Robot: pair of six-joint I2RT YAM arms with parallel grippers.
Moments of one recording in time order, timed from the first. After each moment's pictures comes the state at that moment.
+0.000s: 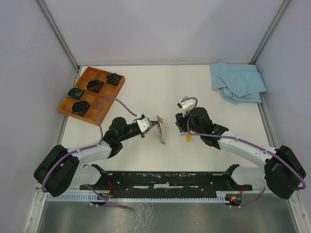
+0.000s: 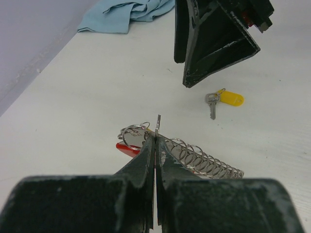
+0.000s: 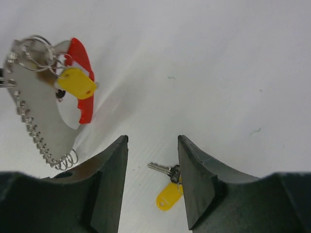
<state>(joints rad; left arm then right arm) -0.64 1.22 0.35 0.79 0.48 0.36 0.72 1.22 0.67 -0.03 0.13 0.10</state>
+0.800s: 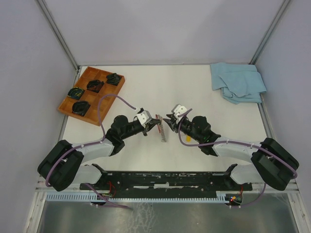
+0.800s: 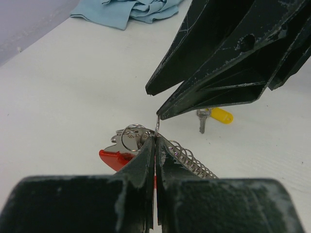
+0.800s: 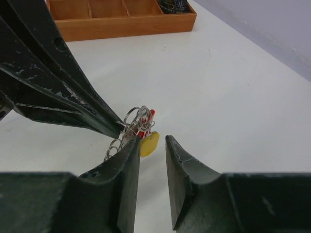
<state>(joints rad) -0.64 1.30 0.38 0.85 0.44 0.14 0.81 1.31 0.47 0.76 -0.07 -0.16</state>
